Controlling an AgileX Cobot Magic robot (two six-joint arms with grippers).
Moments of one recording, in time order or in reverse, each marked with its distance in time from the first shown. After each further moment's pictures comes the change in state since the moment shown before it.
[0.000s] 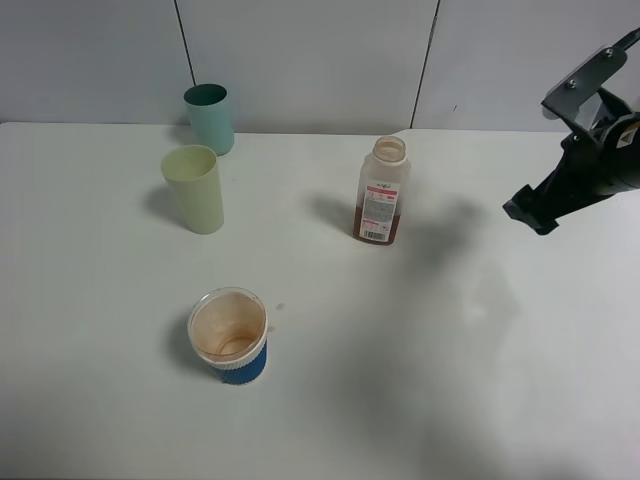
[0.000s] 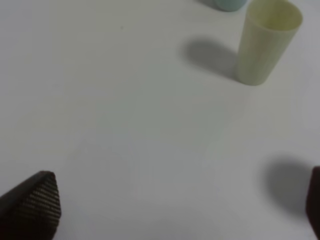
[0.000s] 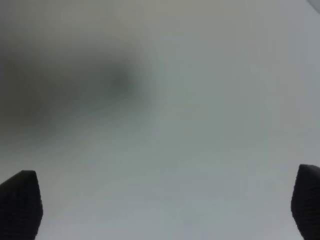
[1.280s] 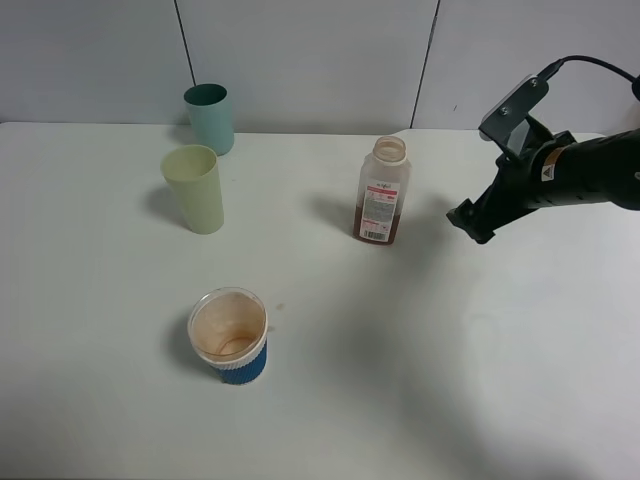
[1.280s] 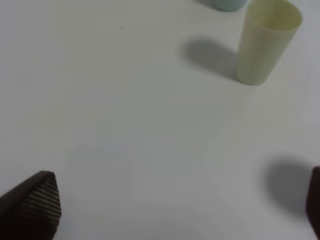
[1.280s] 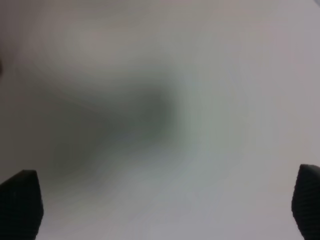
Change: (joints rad) left arm 0.000 0.000 0.000 0.000 0.000 -0.001; right arm 0.107 0.188 0.000 -0.278 -0.257 0.338
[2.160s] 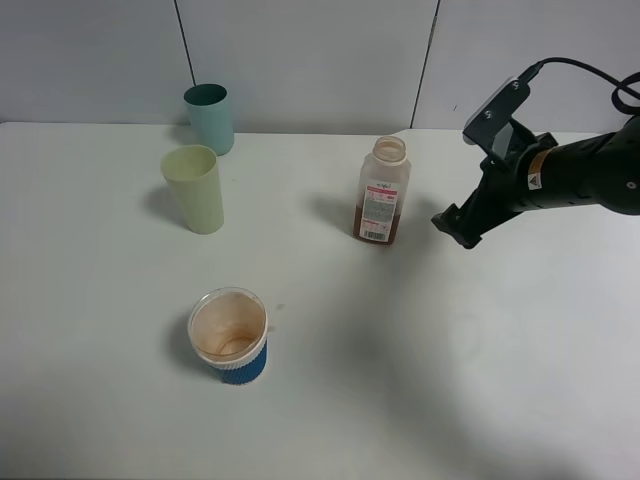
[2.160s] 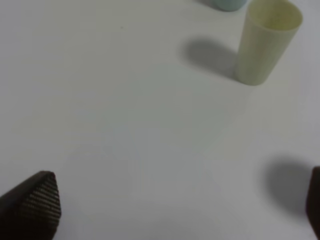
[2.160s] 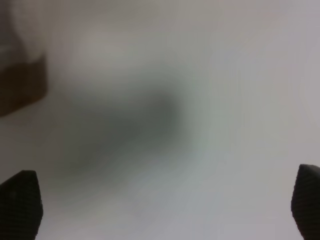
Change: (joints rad) left arm 0.000 0.000 0.000 0.000 0.000 0.002; right arm 0.053 0.005 0.000 -0.182 0.001 0.155
